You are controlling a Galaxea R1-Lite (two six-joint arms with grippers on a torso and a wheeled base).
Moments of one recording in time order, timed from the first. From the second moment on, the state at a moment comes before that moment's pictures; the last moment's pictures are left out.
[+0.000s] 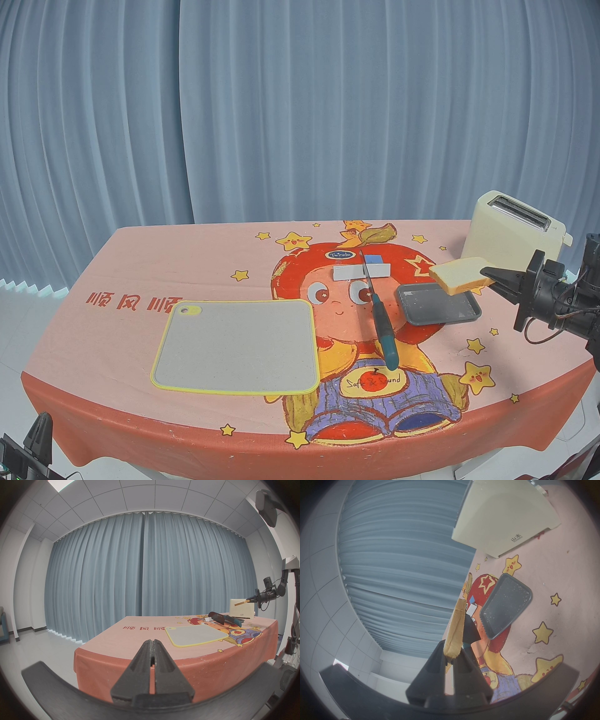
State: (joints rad) left arm -0.01 0.02 -0.02 0.00 0.01 0.00; right arm 0.10 1.53 -0.43 -0.84 0.51 1.26
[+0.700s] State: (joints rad) left arm -0.01 0.02 -0.02 0.00 0.01 0.00; right arm 0.16 1.43 -0.37 -0.84 0.51 1.09
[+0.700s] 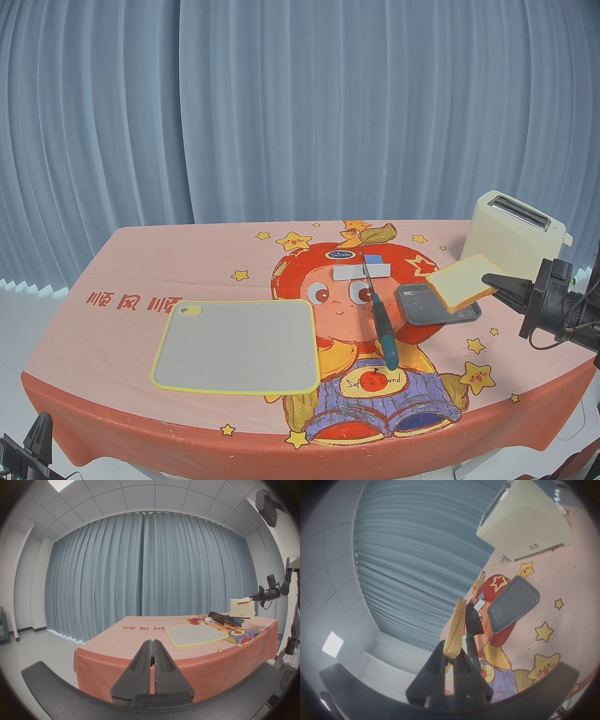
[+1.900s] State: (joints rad) left arm -0.01 0.02 -0.02 0.00 0.01 0.00; right arm 0.13 1.38 -0.30 -0.84 0.49 -0.02
